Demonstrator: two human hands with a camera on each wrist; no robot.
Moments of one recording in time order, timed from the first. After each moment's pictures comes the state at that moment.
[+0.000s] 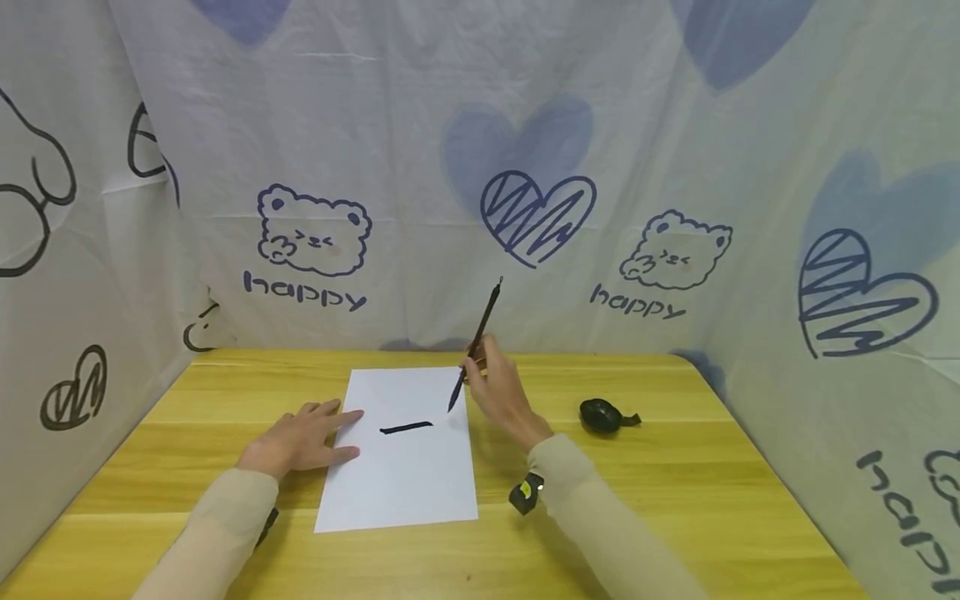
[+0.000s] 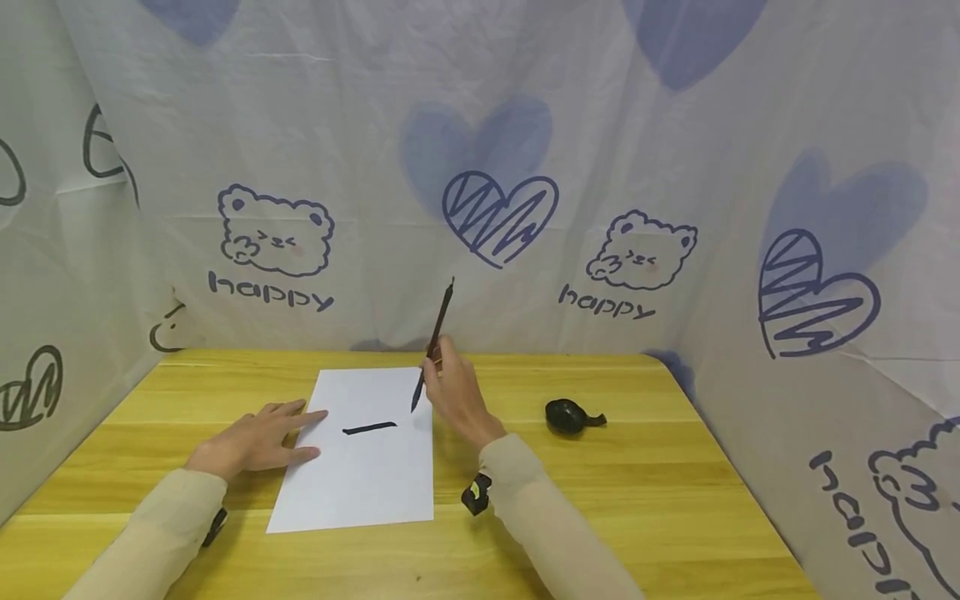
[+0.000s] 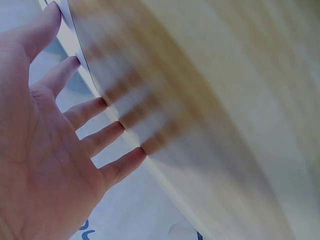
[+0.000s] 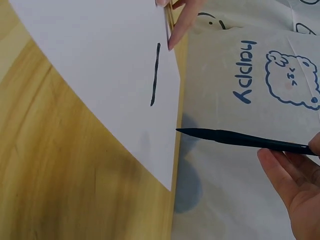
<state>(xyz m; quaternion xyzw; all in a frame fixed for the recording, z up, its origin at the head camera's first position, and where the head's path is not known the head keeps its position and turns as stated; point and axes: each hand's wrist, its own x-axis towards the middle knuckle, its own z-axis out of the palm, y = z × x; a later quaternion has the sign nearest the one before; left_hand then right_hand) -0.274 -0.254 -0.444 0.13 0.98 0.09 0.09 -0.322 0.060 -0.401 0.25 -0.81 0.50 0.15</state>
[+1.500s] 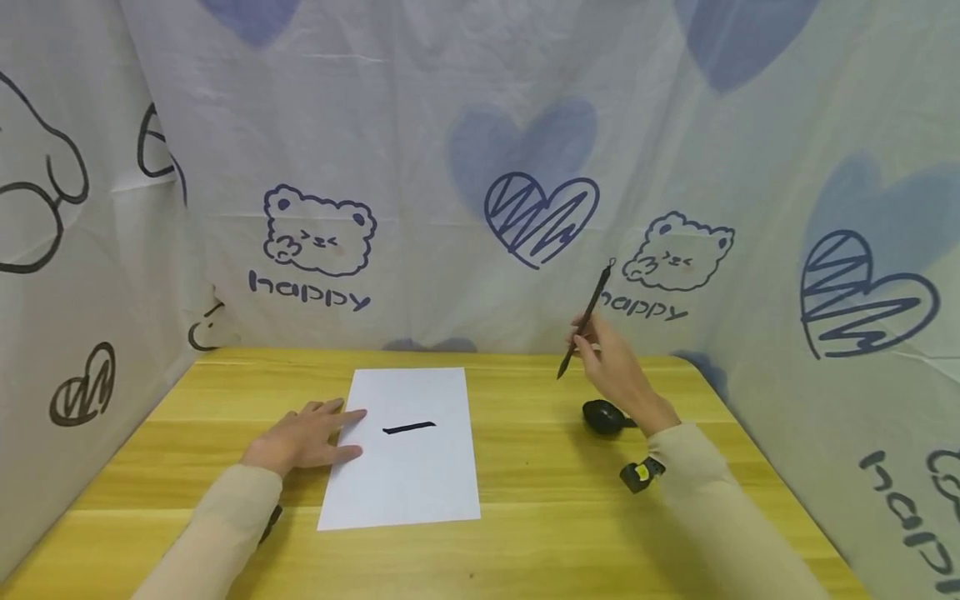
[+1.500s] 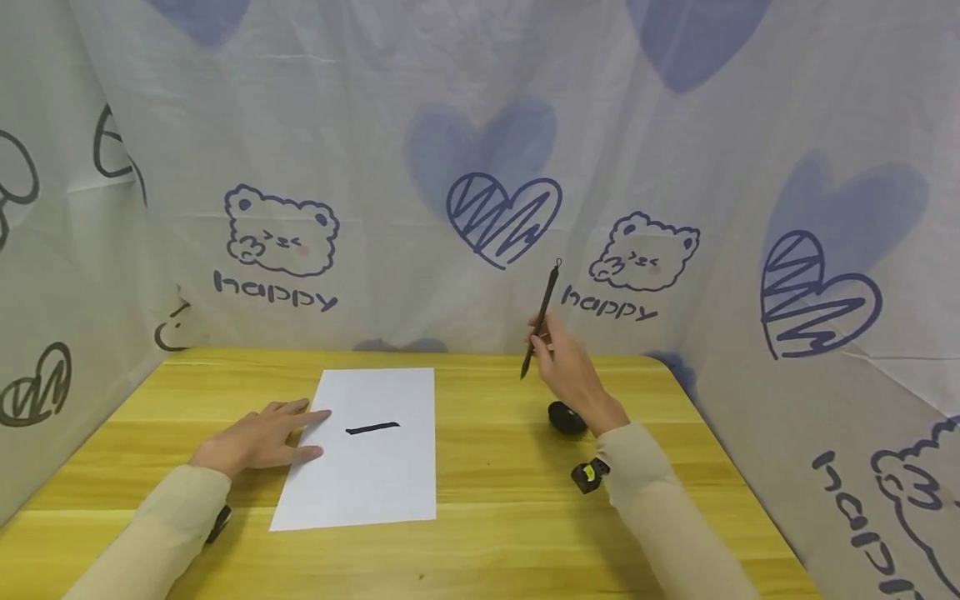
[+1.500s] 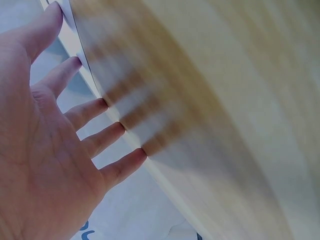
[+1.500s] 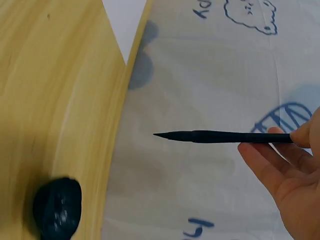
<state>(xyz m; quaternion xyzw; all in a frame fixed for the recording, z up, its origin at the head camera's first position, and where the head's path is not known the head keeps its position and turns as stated) -0.275 -0.257 -0.446 0.13 0.98 0.09 0.09 -0.315 0.199 -0.345 0.25 -0.87 0.40 0.18</state>
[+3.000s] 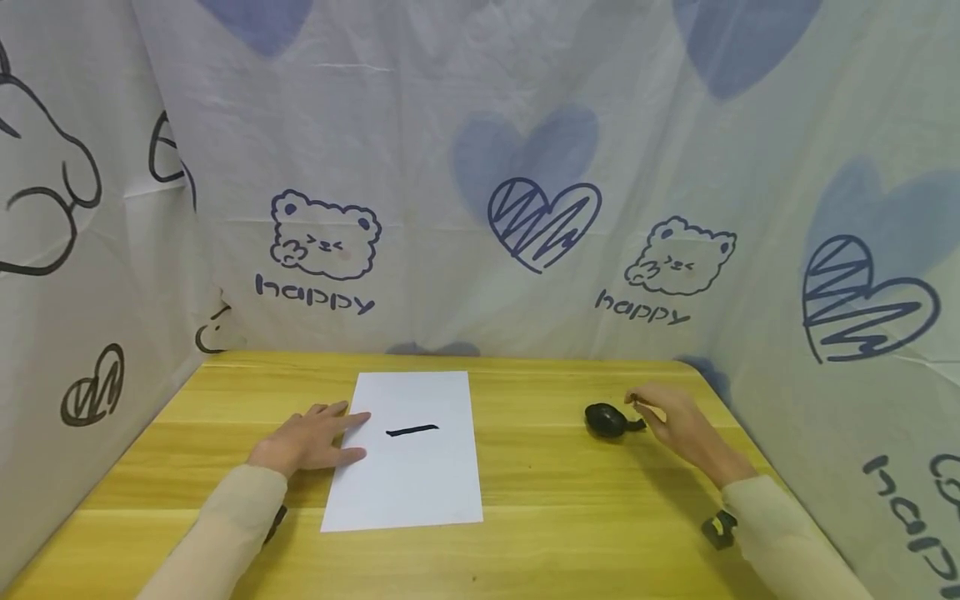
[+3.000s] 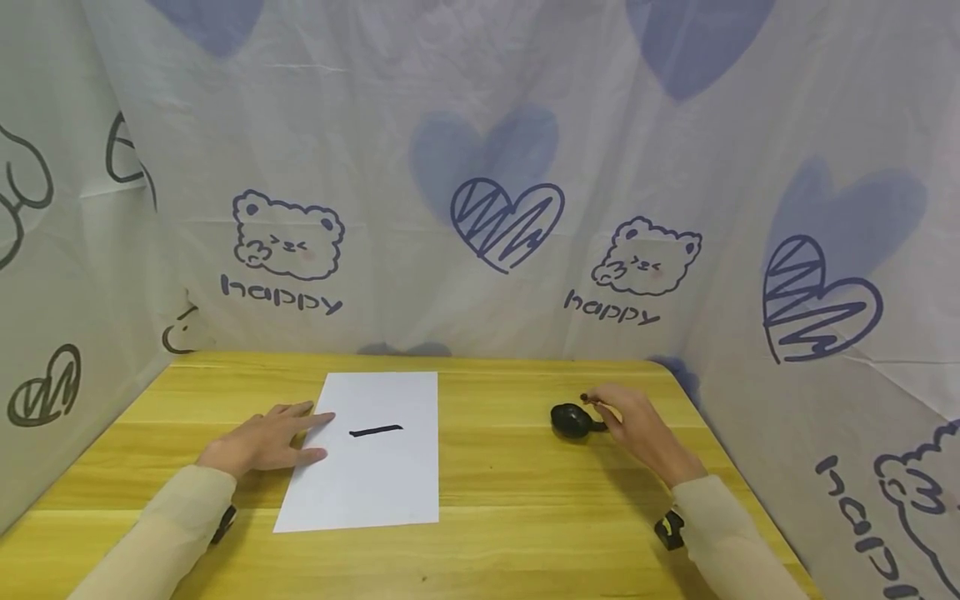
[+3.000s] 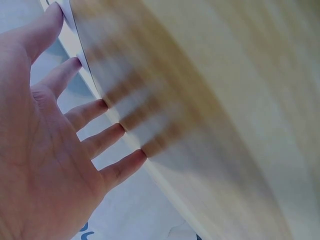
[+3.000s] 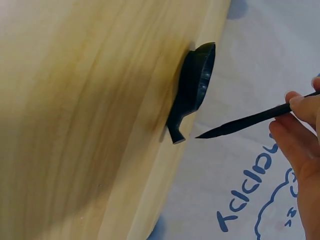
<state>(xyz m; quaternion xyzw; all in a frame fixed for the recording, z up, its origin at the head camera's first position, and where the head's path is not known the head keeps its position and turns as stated) -0.272 -0.256 -0.442 0.14 0.98 0.09 0.09 -0.309 0.312 -0.414 0.43 -0.82 0.16 0.33</state>
